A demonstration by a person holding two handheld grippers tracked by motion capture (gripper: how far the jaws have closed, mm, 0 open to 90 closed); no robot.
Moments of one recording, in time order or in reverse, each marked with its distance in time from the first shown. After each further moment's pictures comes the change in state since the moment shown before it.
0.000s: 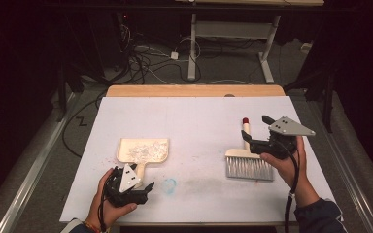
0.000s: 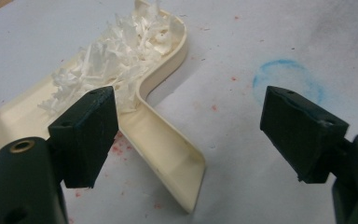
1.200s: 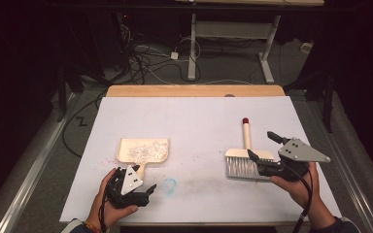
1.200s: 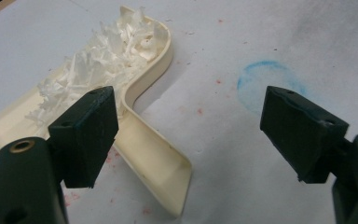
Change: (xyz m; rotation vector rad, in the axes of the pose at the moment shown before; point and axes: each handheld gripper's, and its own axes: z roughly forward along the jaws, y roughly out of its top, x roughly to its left) left arm -0.005 0.002 -0.001 -0.006 -0.021 0.039; right arm 0.021 -0.020 -0.048 -0.024 0.039 -0.071
